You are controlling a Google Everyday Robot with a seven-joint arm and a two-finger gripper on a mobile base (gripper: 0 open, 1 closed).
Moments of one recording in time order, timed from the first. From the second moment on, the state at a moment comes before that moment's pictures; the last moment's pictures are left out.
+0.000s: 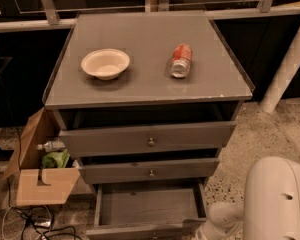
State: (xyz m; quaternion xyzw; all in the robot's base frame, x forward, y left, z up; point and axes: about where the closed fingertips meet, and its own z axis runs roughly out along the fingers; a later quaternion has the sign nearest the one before) arm 0.339 -0.203 0.188 0.01 -0.98 -0.19 0.11
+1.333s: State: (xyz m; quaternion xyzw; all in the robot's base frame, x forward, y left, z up) arm 0.421 -0.167 0.168 0.00 -0.98 -0.20 0.06
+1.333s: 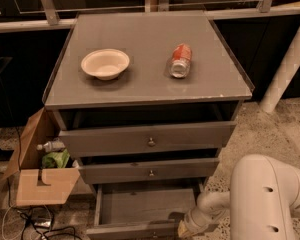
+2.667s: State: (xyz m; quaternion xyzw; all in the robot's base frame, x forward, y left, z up) arm 0.445 -0.154 0.169 -0.01 -0.98 -0.21 0.04
